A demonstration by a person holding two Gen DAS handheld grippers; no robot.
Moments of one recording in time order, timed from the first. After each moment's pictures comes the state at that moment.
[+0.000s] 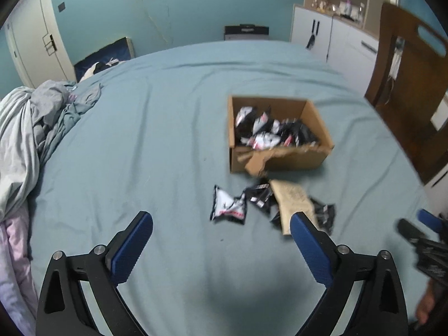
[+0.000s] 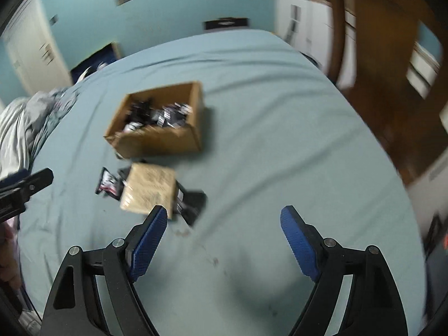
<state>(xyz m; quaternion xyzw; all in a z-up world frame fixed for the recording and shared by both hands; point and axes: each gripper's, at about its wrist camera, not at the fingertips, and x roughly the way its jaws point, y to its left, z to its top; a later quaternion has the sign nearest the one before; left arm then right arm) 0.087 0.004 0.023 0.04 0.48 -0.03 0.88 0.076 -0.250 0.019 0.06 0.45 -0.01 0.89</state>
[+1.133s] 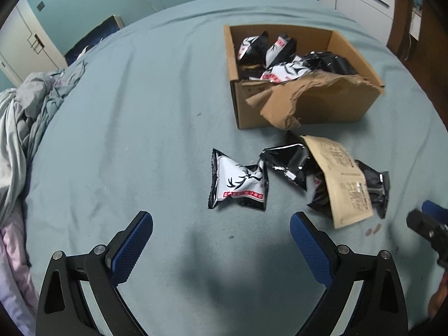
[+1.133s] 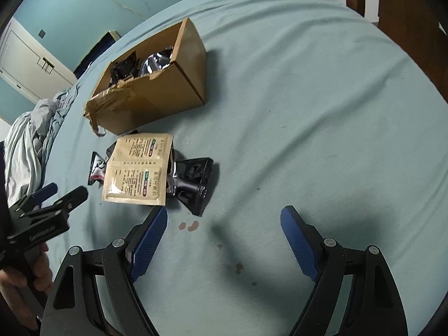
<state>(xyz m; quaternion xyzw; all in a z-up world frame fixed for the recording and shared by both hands) 0.133 -0.004 -0.068 0.09 0.55 -0.01 0.83 0.137 -0.262 -0.074 0.14 0.53 0.06 0.83</state>
